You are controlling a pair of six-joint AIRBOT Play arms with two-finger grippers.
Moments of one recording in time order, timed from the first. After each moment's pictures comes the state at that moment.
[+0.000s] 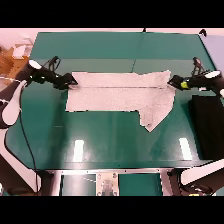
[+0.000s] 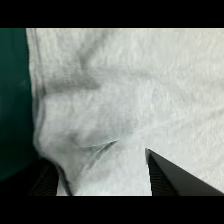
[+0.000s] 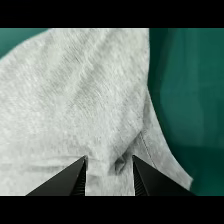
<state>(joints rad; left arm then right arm) 0.10 -1.94 1.69 0.86 -1.14 -1.30 -0.37 -1.75 1.41 -0.87 0.89 1.13</state>
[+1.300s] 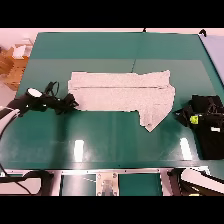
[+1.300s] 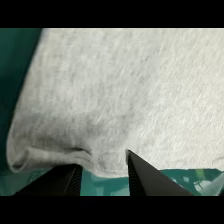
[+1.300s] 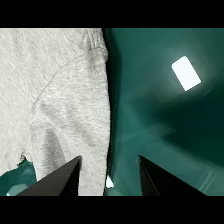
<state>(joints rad) 0.00 -1.47 0.87 0.75 -0.78 -1.52 -0.67 -1.26 0.62 -0.70 1.03 1.17</state>
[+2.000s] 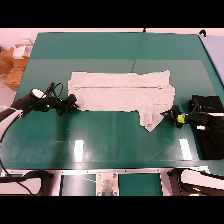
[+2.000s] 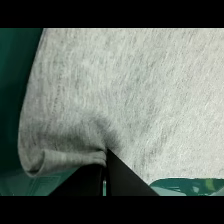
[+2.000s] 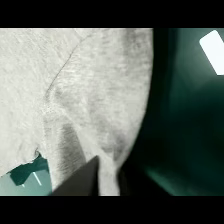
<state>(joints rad) -0.03 -1.48 0.86 0.77 -0.74 -1.56 -0.50 -1.39 0.57 -0.57 0.93 1.15</state>
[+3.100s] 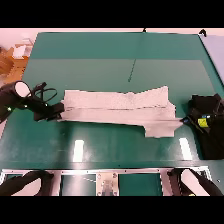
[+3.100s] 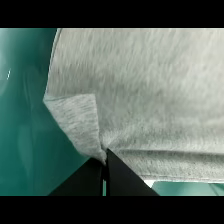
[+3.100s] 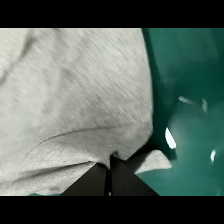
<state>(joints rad) -0.03 -1.18 0.92 1.29 -1.23 -1.80 -0.56 -0.94 0.68 -1.08 1.21 1.51</state>
